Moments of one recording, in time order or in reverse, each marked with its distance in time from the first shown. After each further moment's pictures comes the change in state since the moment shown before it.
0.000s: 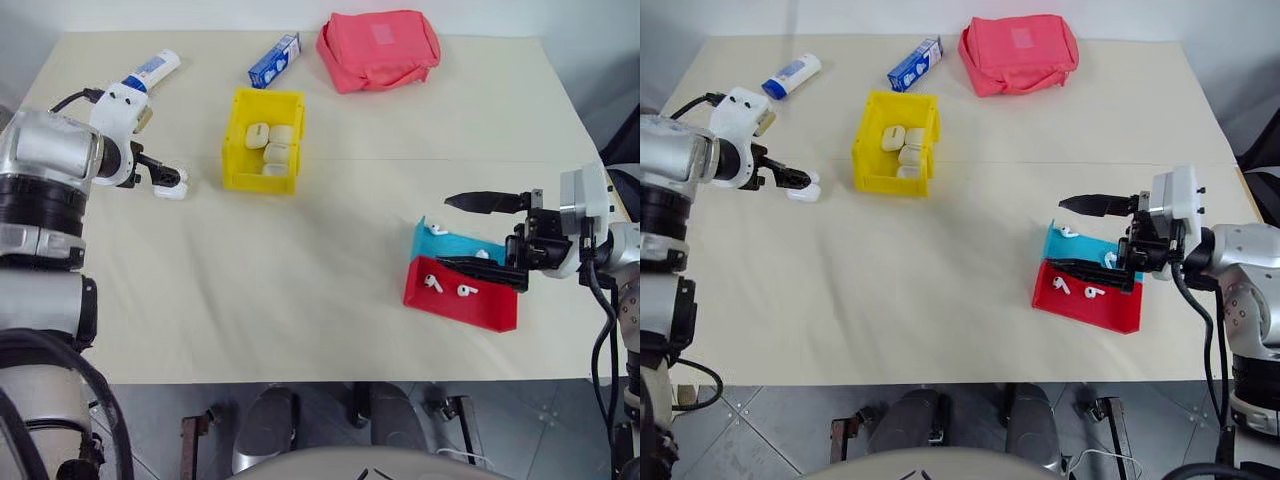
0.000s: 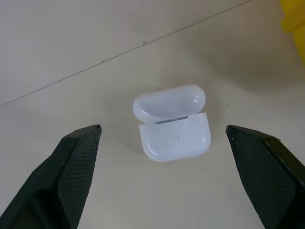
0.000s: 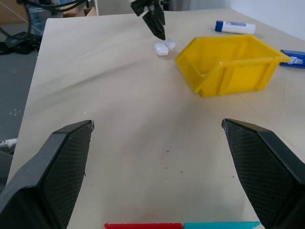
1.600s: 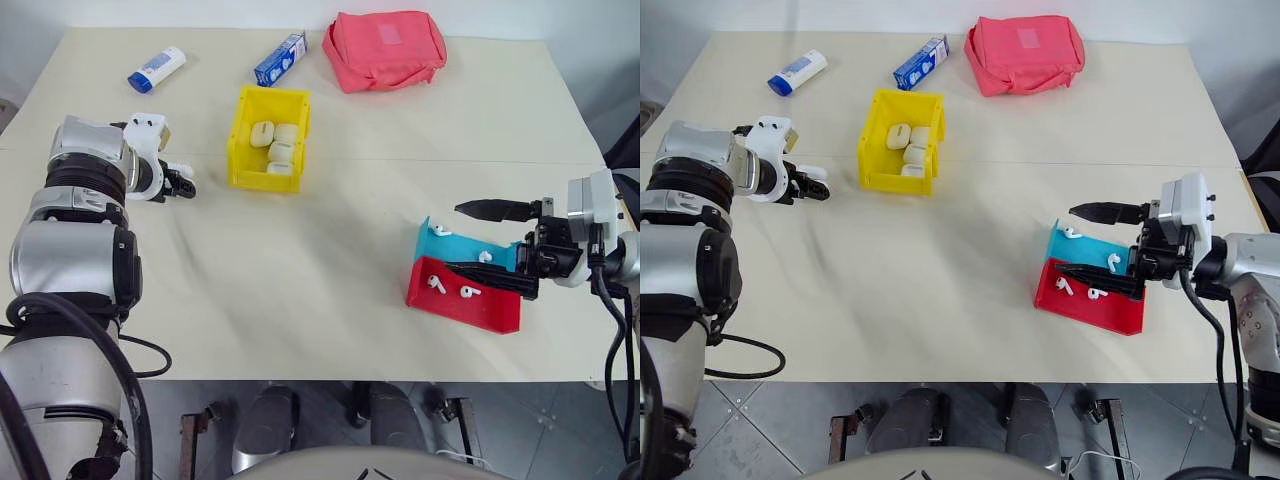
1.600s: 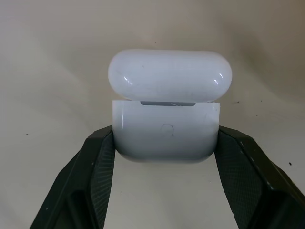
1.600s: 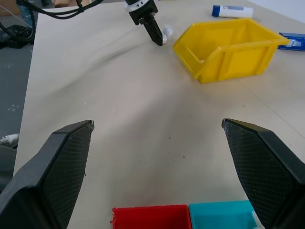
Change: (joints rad) left arm -0.164 -0.190 0.250 0.540 0.109 -0.151 0.183; right arm 0.061 -0.053 -0.037 -0.024 0.025 0.030 -0.029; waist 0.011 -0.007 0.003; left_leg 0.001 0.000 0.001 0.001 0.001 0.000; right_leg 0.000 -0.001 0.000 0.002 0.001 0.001
